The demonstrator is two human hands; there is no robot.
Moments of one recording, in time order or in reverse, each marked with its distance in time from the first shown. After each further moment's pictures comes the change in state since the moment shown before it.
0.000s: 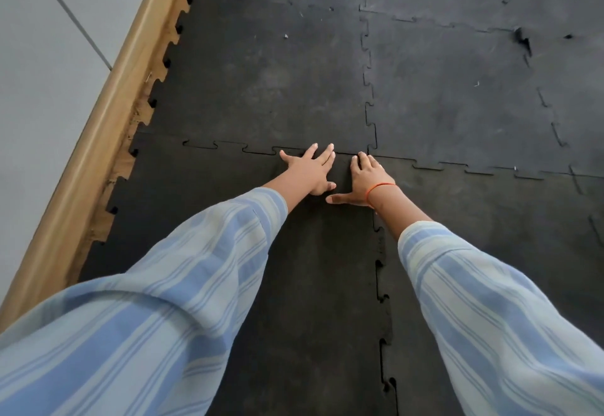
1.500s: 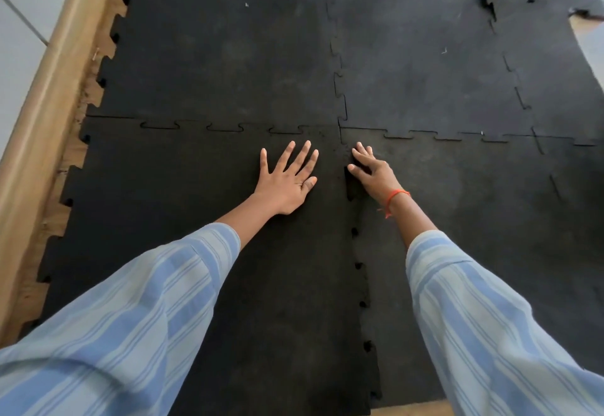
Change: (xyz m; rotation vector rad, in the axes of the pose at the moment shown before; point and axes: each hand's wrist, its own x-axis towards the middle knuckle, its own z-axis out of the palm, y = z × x) left_hand -0.017 0.024 0.076 -0.124 0.261 0.080; right_hand -0.031 0.068 0.060 0.931 0.285 -0.042
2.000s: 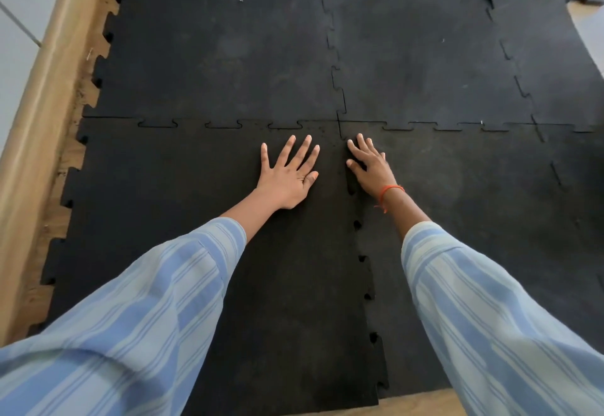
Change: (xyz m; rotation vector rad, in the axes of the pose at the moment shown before) left_hand 0.000 0.002 -0.002 0.017 -0.008 0.004; right_hand 0.000 -0.003 0.010 -0.270 0.028 -0.040
